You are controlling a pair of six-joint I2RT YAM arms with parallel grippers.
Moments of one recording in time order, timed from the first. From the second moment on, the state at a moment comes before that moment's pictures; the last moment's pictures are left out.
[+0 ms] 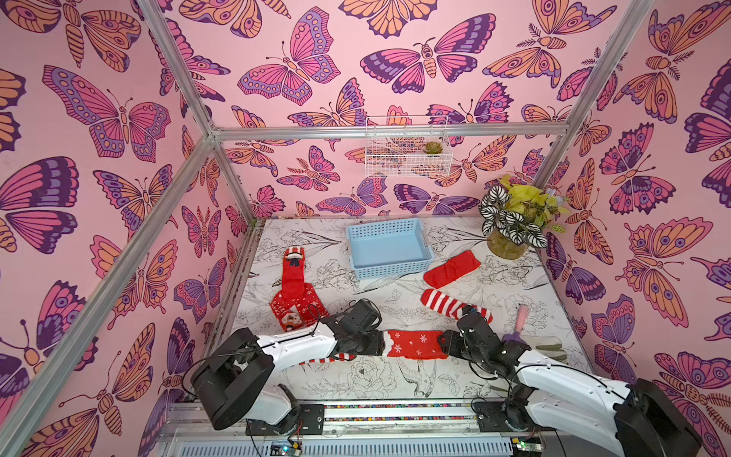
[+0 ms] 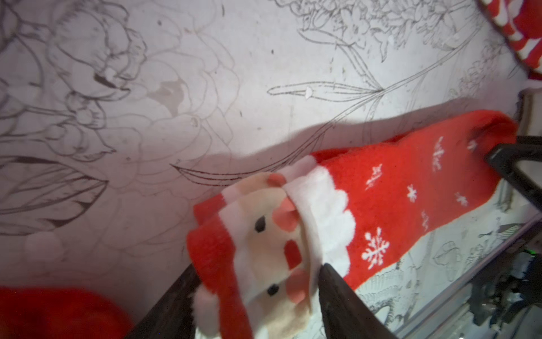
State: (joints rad) left arm -0.82 1.43 0.64 -0.29 0.17 -0.73; right arm 0.68 1.02 0.29 -0.19 0.04 0.87
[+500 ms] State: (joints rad) left arm -0.81 1.45 0.61 -0.24 0.21 -0.75; right arm 0.68 1.02 0.28 -0.18 0.02 0.89
